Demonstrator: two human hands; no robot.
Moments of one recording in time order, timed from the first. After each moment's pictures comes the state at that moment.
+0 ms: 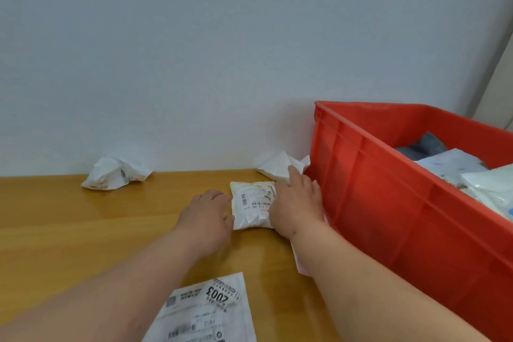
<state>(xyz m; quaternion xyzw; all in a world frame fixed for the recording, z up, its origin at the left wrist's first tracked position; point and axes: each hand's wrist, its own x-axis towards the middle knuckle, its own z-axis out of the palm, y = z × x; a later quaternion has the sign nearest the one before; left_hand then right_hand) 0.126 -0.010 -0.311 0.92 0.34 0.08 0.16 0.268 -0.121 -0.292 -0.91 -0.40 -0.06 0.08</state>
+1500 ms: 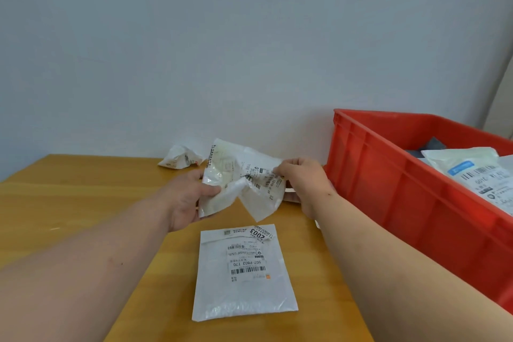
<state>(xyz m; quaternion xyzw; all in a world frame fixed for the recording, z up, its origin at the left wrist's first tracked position) -0.031 -0.056 -0.244 0.57 0.38 0.23 0.69 0.151 -0.179 -0.221 -0.69 -0.27 0.29 0.61</state>
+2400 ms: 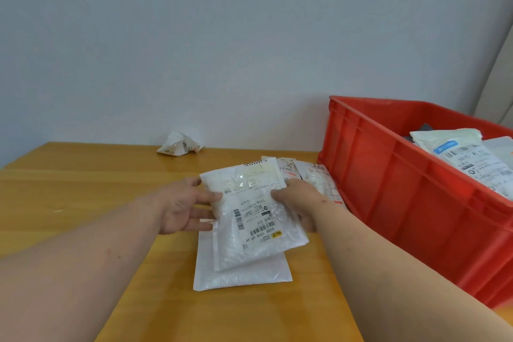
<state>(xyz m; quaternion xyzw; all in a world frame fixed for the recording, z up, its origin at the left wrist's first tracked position) -0.057 -0.081 -0.261 0.57 0.39 0.13 0.71 0.158 -0.198 -0.283 -0.79 -0.29 0.37 0.40</state>
